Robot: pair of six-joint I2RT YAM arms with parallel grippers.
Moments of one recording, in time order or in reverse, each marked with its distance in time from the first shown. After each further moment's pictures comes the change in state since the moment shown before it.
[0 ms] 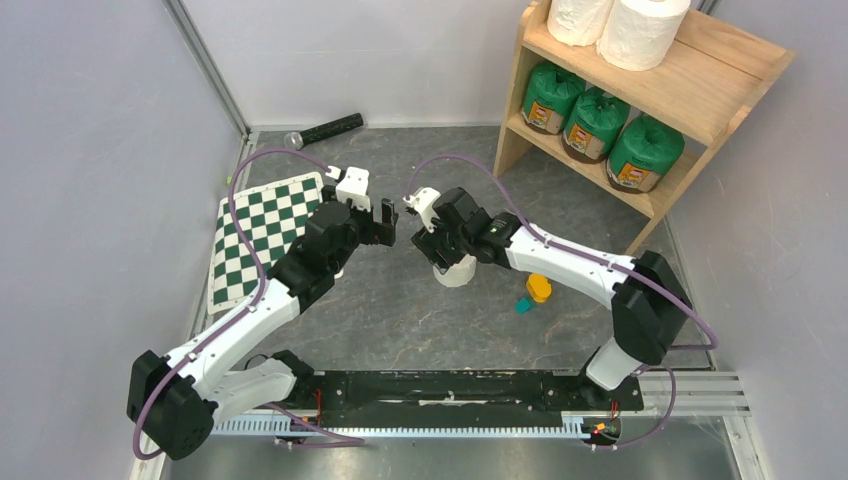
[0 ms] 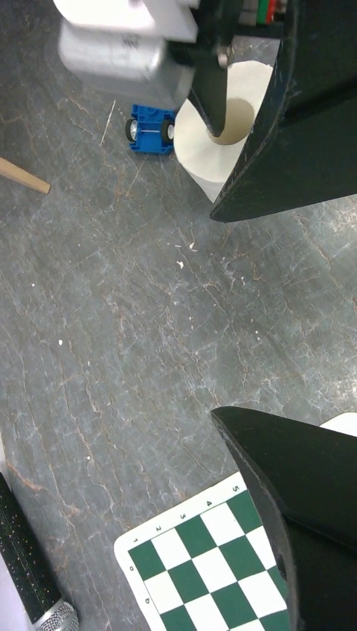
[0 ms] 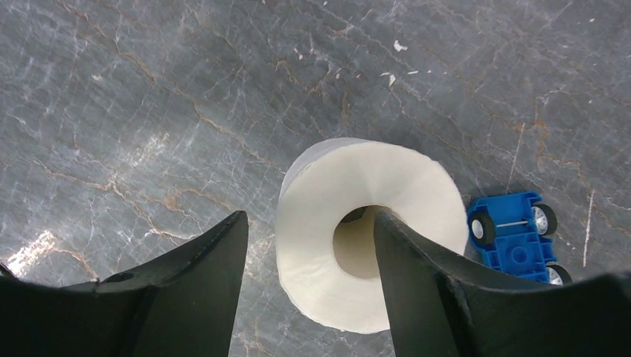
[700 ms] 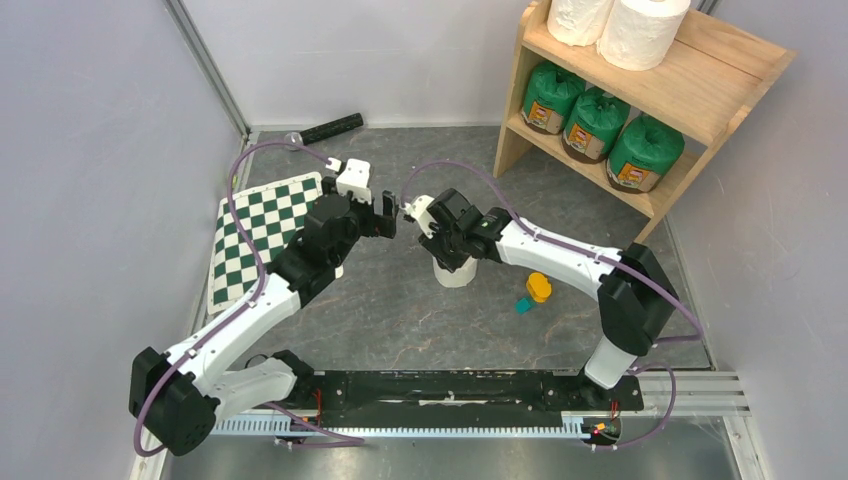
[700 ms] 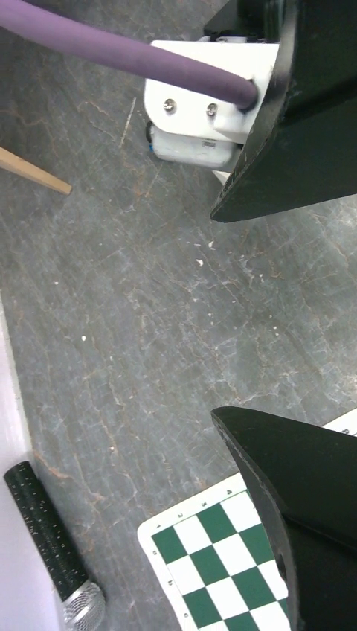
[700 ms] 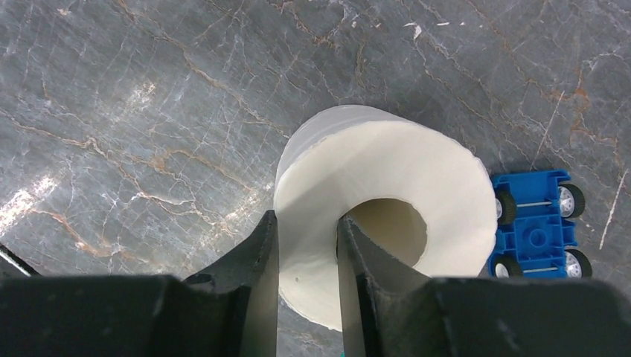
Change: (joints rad) left arm 0.003 0.018 0.045 -0.005 -0.010 0.022; right arm 0.000 0.081 0.062 -0.140 -0.016 -0.030
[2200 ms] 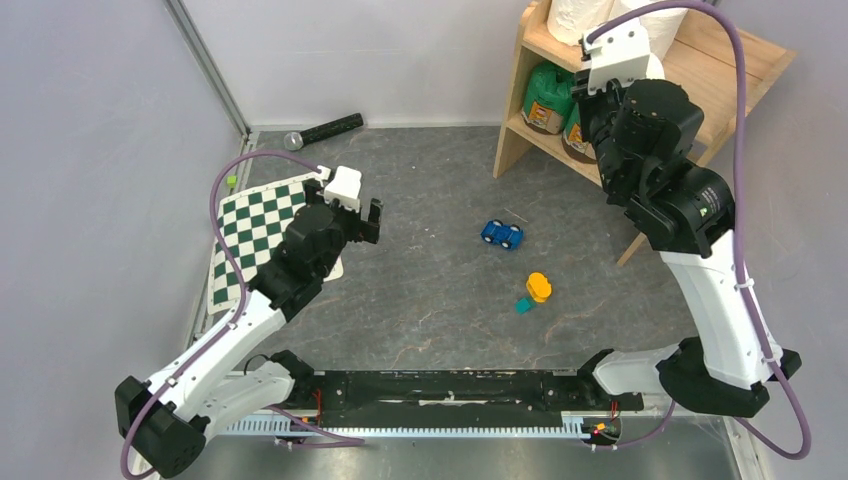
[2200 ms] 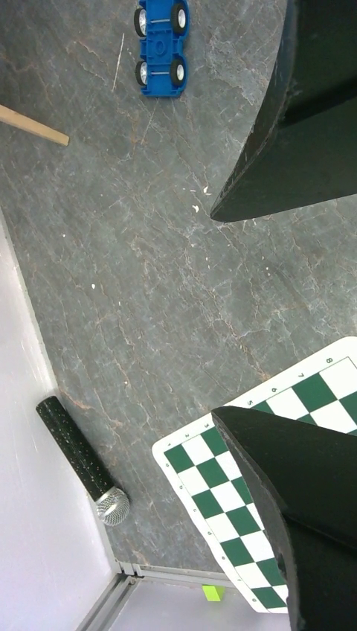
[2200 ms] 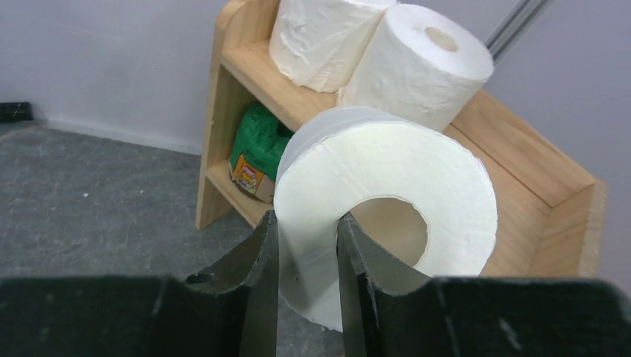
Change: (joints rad) left arm -0.003 -0.128 -0.012 -0.056 -0.078 0.172; right arm -0.209 -0.372 0.753 -0.217 0.652 -0.192
